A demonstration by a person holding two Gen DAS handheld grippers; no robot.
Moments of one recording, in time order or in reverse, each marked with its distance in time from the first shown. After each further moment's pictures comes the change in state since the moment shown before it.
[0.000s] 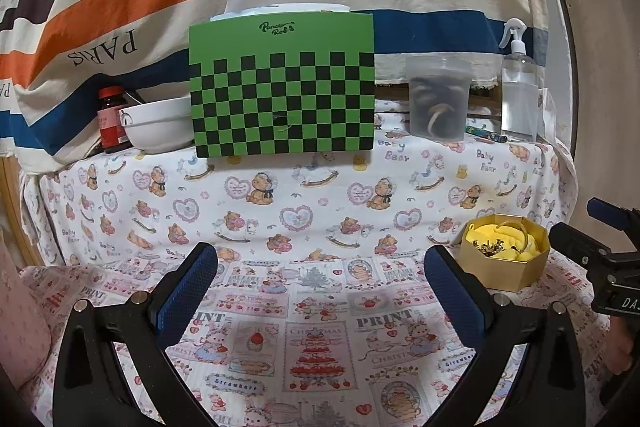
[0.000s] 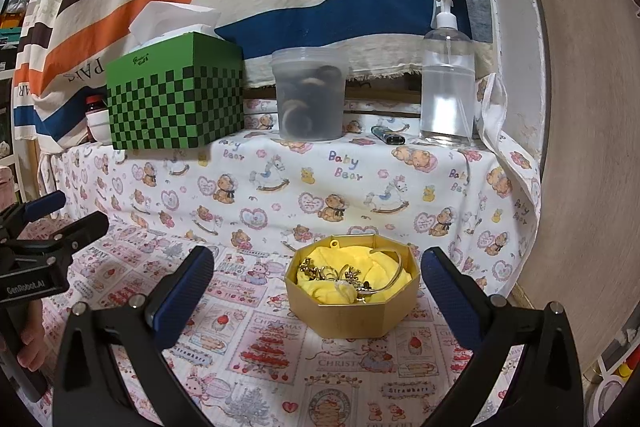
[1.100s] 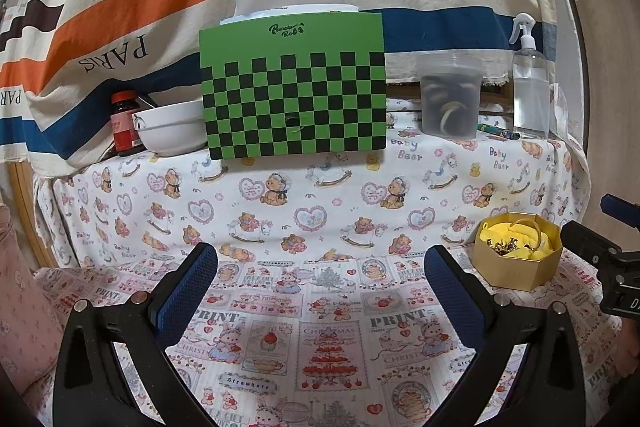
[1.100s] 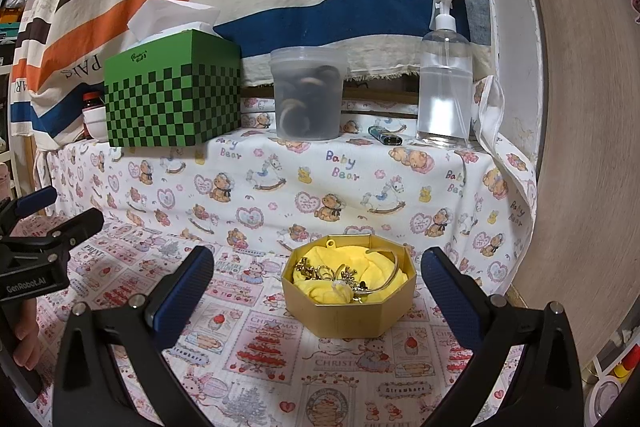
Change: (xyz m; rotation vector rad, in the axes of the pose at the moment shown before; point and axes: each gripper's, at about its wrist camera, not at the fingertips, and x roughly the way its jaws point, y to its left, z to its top) left arm -0.001 -0.001 0.000 0.011 -0.001 0.057; right arm 0.000 0.002 0.001 -0.007 0.003 -0.018
